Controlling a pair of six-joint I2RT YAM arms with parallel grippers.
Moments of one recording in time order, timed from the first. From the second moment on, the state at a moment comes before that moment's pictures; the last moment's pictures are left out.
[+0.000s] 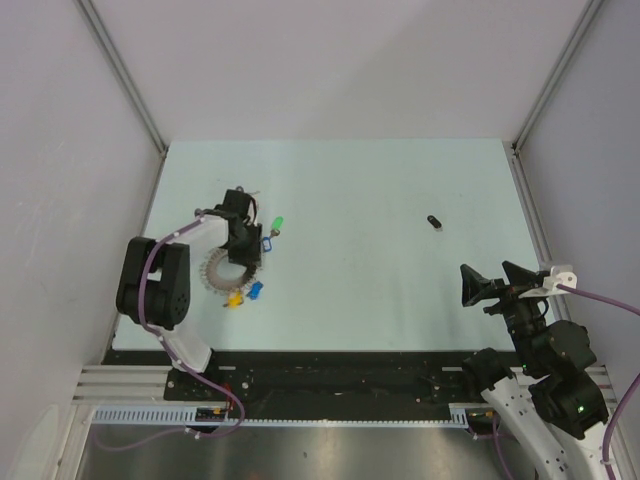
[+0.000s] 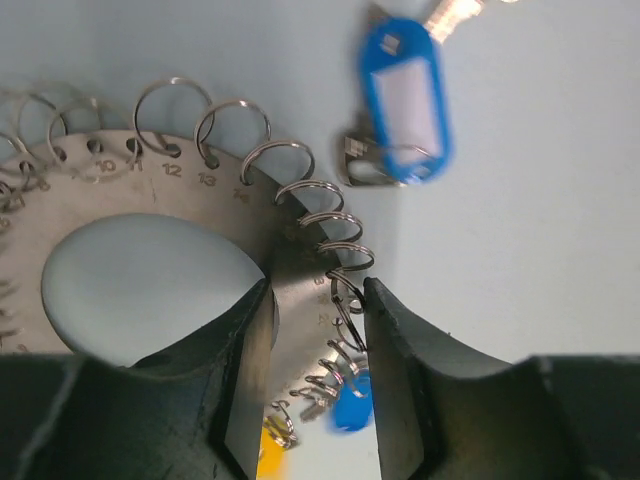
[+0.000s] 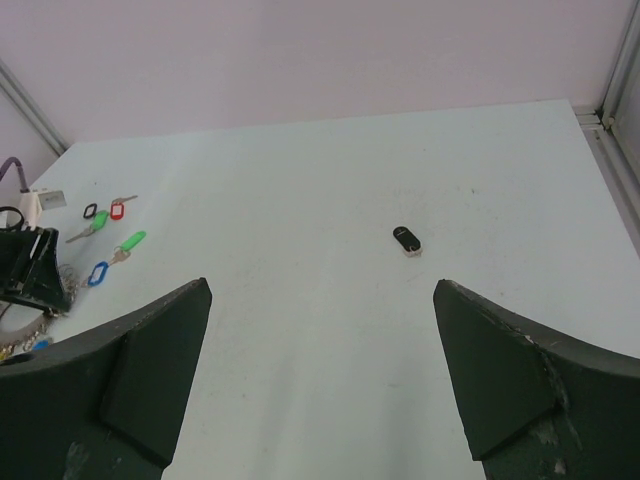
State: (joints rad) left arm -0.17 1.73 1.03 -0.53 0.02 -0.19; right arm 0.49 0.04 0.68 -0.57 0.31 0.18
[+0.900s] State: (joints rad) left arm -0.88 1.88 1.31 -0.62 0.15 -0.25; right arm 0.49 0.04 0.68 -0.59 0.37 0.17
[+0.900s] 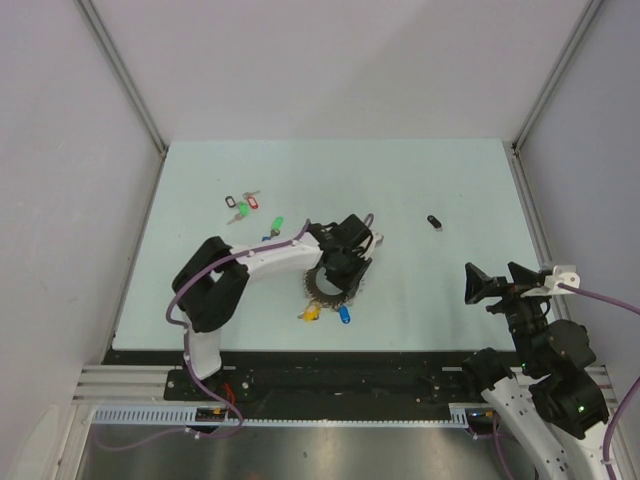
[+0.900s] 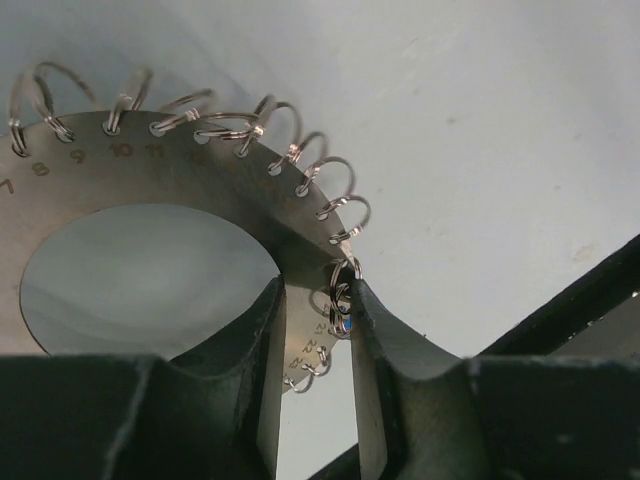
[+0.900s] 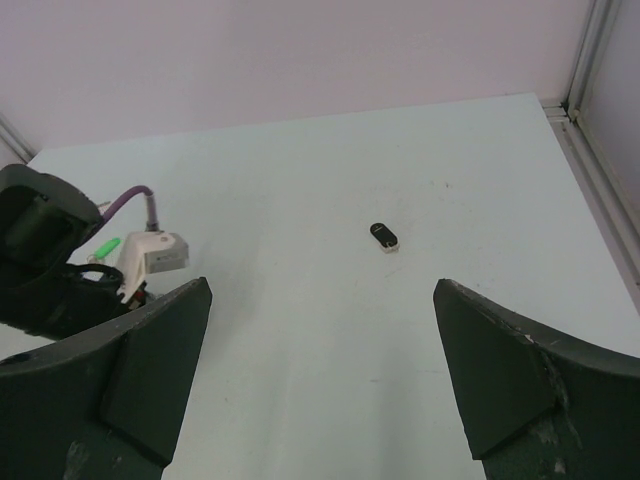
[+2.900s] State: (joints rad) left arm -0.48 0.81 0.78 -0.56 -0.05 -0.20; right arm 1.05 1.57 0.77 -0.19 0.37 0.30
